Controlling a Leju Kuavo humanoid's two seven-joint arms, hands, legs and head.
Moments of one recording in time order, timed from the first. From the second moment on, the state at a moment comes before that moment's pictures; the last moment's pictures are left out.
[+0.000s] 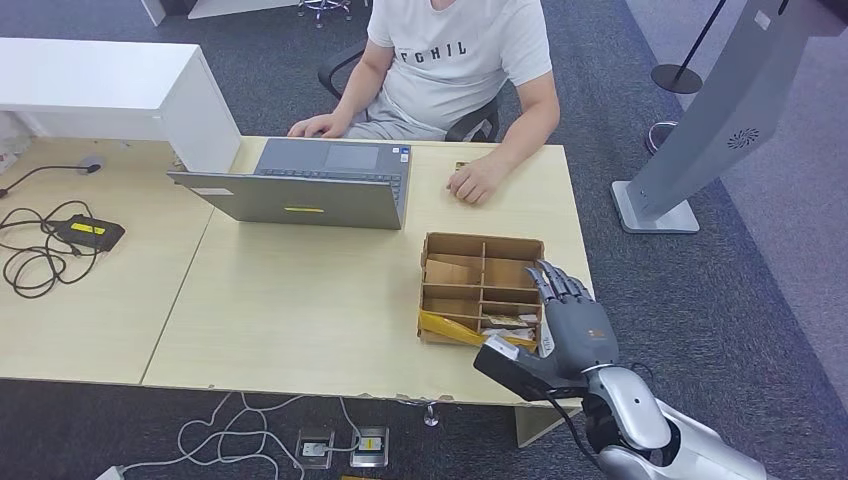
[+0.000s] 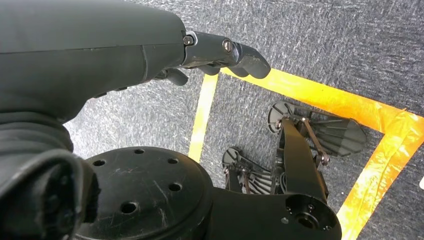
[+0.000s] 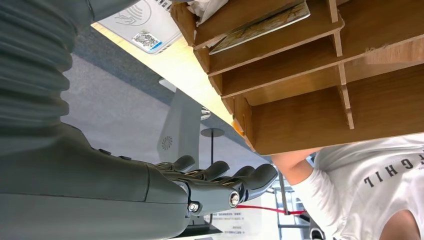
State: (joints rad) left arm -0.11 0.05 -1.09 -0.21 1.32 0.26 -0.09; right arm -0.43 -0.63 1.15 -1.77 0.54 -0.21 0.66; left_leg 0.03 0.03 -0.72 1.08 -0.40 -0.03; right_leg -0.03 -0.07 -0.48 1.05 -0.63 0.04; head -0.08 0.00
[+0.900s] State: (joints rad) left arm -0.11 0.06 -1.09 -0.21 1.32 0.25 -0.09; right arm -0.44 -0.57 1.15 -1.70 0.55 -0.21 0.61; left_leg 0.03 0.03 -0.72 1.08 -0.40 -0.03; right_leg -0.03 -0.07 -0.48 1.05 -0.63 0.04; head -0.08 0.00
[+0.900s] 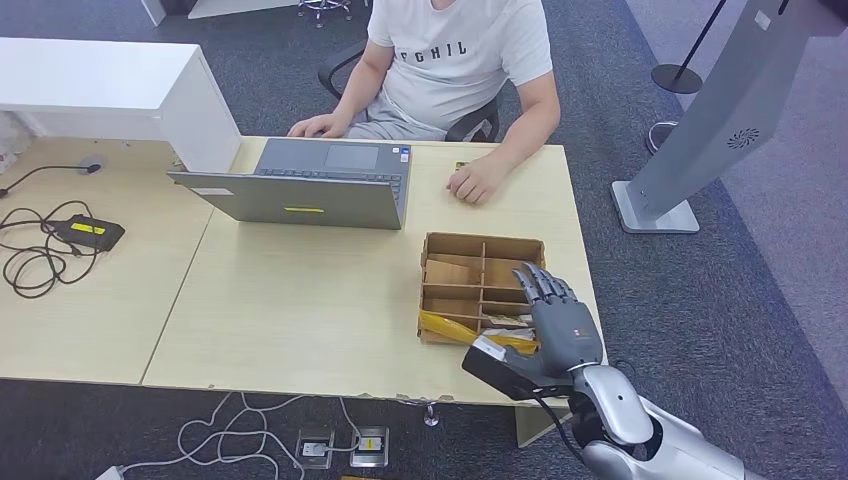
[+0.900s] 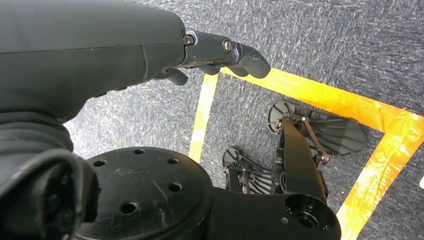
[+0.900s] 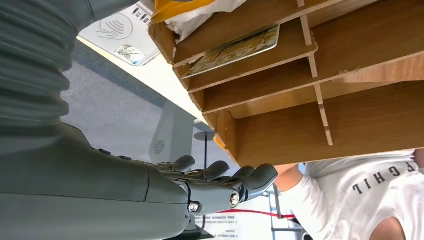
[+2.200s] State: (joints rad) left arm -0.11 0.06 -1.09 -0.21 1.33 0.26 -0.08; right arm -0.44 -0.55 1.15 -1.67 0.52 -0.19 0.61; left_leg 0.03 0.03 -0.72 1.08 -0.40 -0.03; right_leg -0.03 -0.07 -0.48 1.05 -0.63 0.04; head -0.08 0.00
